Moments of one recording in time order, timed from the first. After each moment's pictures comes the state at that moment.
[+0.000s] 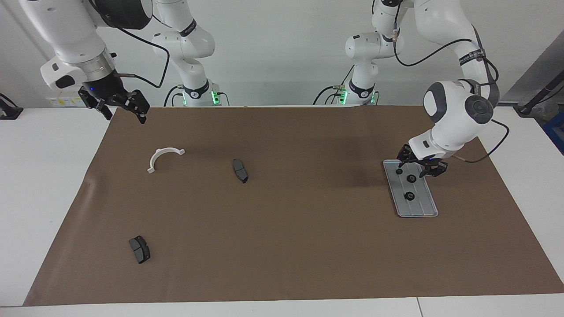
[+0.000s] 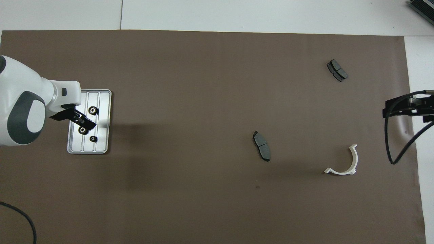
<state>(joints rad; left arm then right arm) 0.06 0.18 -0.09 -1.82 -0.01 1.88 0.52 0.04 -0.02 -0.08 -1.60 -0.03 1.54 0.10</state>
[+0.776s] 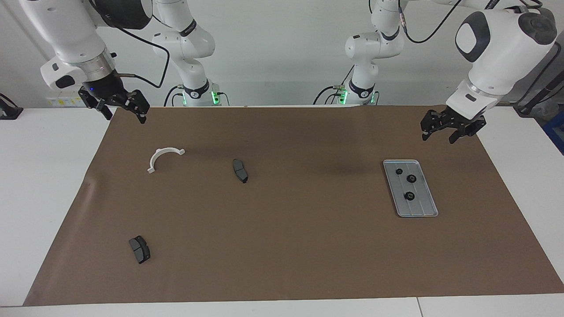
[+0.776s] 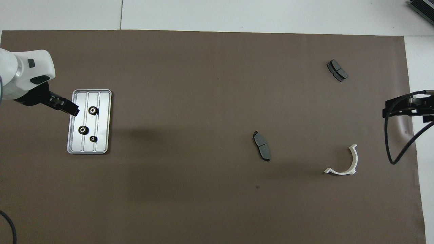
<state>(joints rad) 0.05 0.08 -0.09 -1.53 -0.01 1.59 0.13 0.04 -0.02 -0.08 -1.60 -0.03 1.54 0.10</state>
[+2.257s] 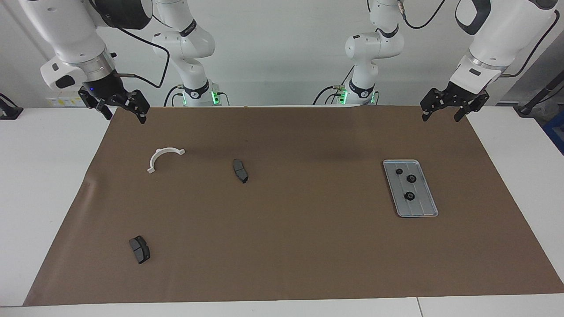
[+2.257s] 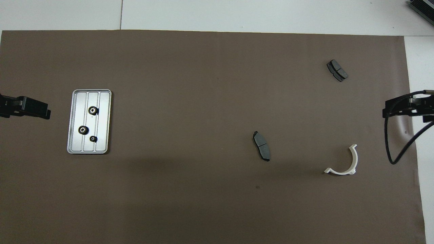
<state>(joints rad) 0.05 -0.02 -0.08 -1.60 -0.01 1.55 0.07 0.04 -0.02 -0.08 -1.60 -0.03 1.54 0.10</state>
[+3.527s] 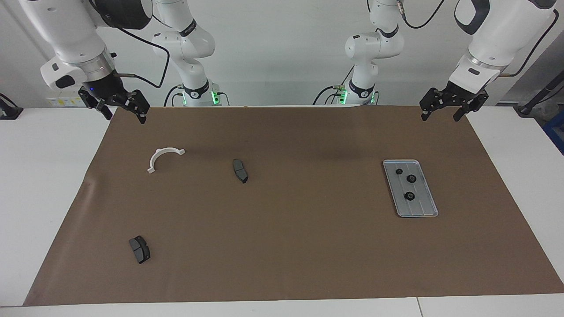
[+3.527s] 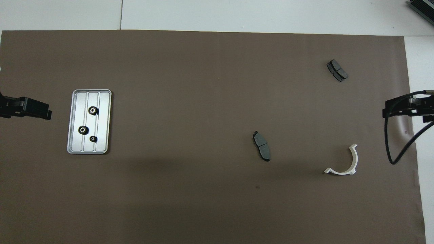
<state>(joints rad) 0.05 -0.02 -0.08 -1.60 -0.01 1.55 0.07 0.04 -0.02 -0.08 -1.60 -0.03 1.54 0.10</state>
